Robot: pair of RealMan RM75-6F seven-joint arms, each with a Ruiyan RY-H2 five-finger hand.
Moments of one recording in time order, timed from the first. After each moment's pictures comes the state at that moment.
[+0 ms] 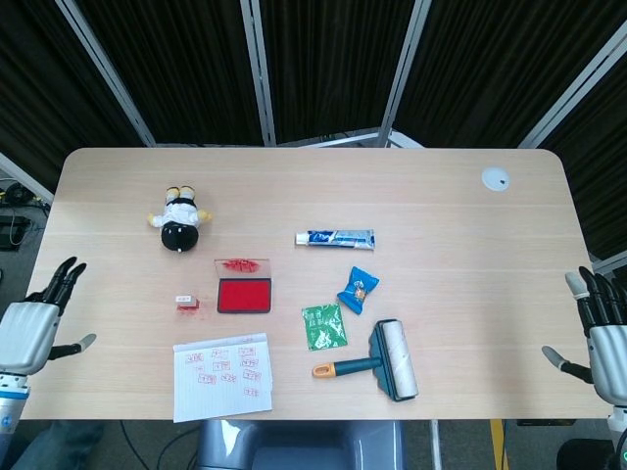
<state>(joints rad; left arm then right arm) -0.16 -1.11 -0.05 -1.69 1.51 1.39 0.12 0.03 -1.03 0.08 -1.67 -1.57 1.59 -0.04</state>
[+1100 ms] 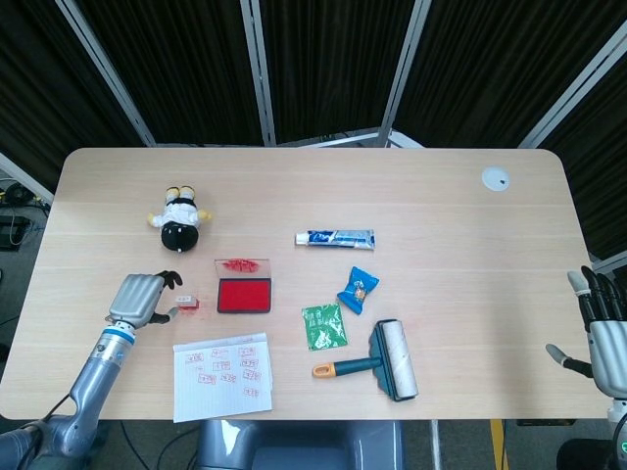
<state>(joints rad) -0.46 -1.48 -0.13 -1.43 1.18 1.00 0.30 0.05 -1.04 0.09 -1.63 -1.50 1.53 -0.06</state>
